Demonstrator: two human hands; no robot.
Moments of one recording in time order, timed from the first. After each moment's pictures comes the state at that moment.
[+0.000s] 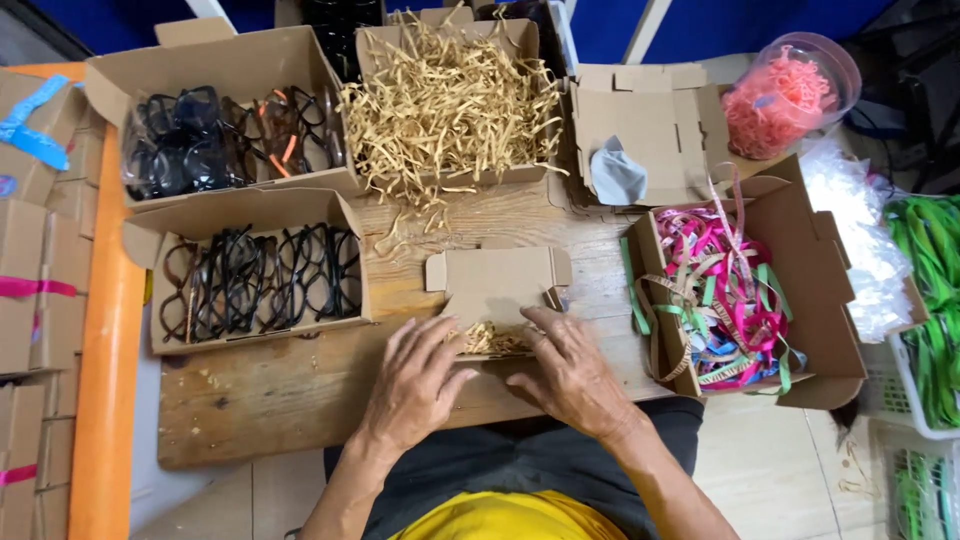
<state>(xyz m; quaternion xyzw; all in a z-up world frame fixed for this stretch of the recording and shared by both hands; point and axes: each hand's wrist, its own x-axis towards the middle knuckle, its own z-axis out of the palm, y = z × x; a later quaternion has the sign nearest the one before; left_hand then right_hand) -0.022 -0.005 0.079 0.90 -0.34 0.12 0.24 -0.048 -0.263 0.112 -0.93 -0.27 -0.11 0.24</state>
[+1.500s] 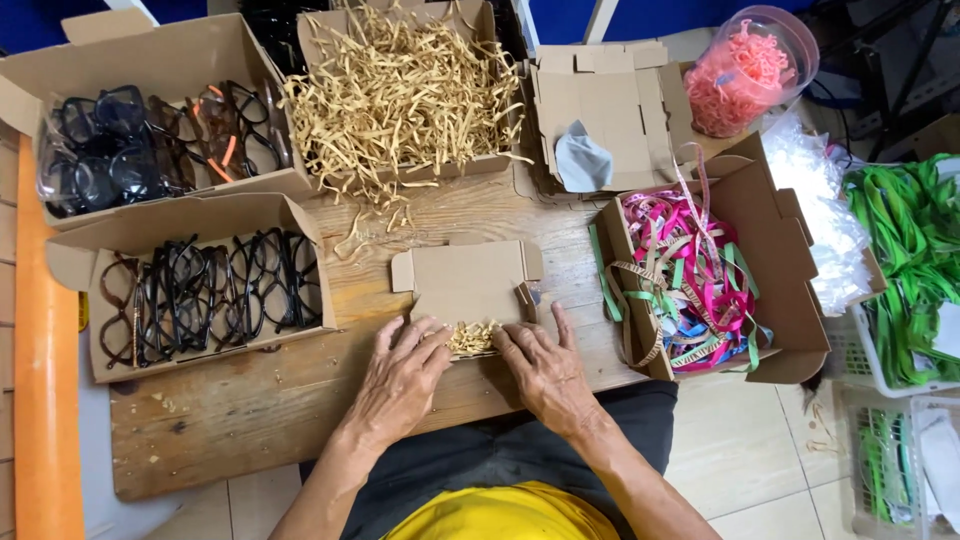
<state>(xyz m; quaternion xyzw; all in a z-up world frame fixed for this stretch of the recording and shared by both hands) -0.008 -0.018 0.062 0.89 -0.41 0.05 0.18 -0.062 -0.259 0.070 -0.96 -0.20 -0.17 0.14</state>
